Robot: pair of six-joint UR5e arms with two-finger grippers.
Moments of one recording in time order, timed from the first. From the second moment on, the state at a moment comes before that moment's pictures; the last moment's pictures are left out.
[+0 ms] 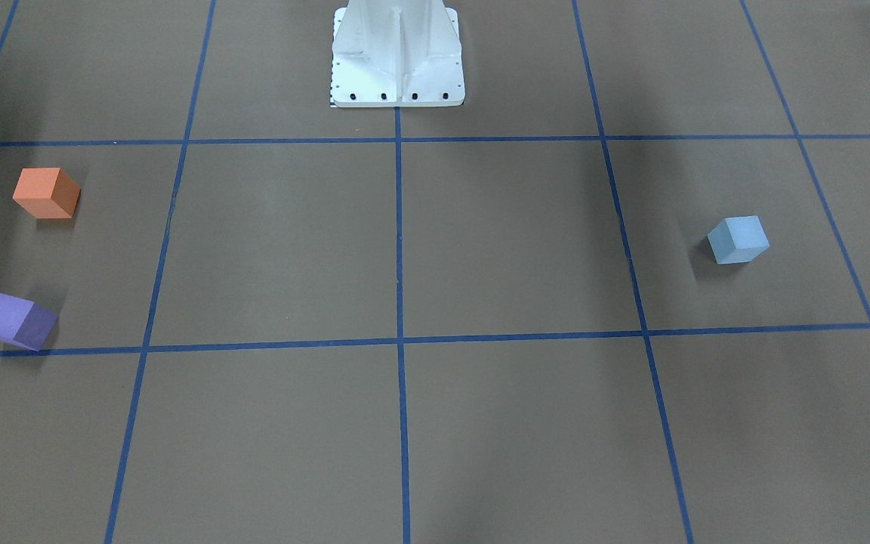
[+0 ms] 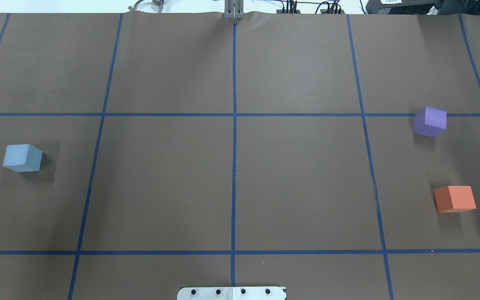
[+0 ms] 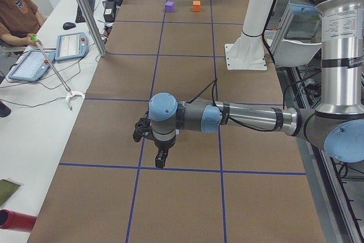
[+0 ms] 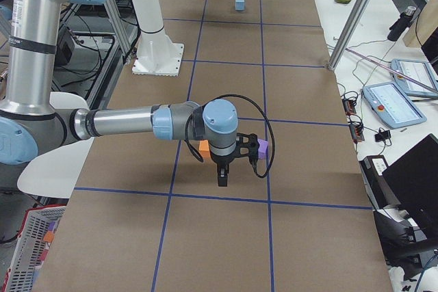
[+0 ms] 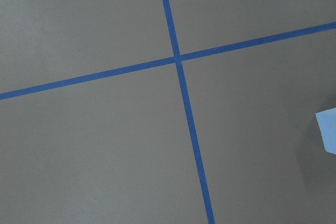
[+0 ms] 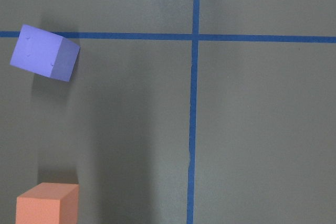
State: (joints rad) left arm -1.57 -1.46 -1.78 -1.56 -2.32 0.14; right arm 1.60 -1.75 1.88 -1.65 2.37 0.00
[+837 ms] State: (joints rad) left arm -1.57 -1.50 -1.84 -1.57 -2.32 0.10; right arm 1.60 -1.74 1.87 -1.64 2.37 -0.01
